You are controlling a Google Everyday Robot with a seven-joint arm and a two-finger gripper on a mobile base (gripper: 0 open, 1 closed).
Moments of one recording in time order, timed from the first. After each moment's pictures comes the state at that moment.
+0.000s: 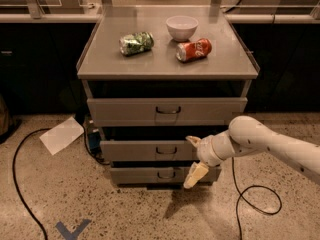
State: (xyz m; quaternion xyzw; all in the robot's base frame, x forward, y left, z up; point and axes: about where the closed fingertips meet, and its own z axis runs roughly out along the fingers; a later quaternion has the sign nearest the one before) arm 0.557 -0.106 0.547 -0.63 0.69 0.20 0.29
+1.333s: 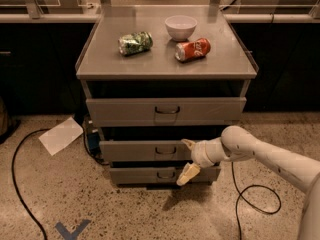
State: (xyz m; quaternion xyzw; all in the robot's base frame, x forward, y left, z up) arm 0.603 -0.091 0.474 -0.60 0.69 0.23 0.33
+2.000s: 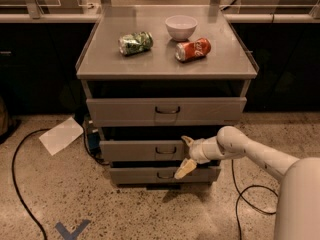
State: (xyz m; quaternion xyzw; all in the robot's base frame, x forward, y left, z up) arm 0.651 -0.097 0.430 -0.58 0.71 0.22 0.34
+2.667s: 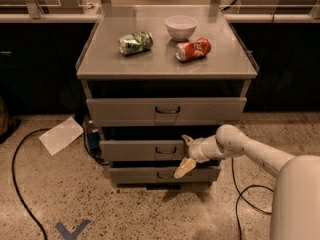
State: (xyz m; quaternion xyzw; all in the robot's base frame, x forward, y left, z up) arm 0.653 -0.092 0.427 -0.58 0.71 0.23 0.33
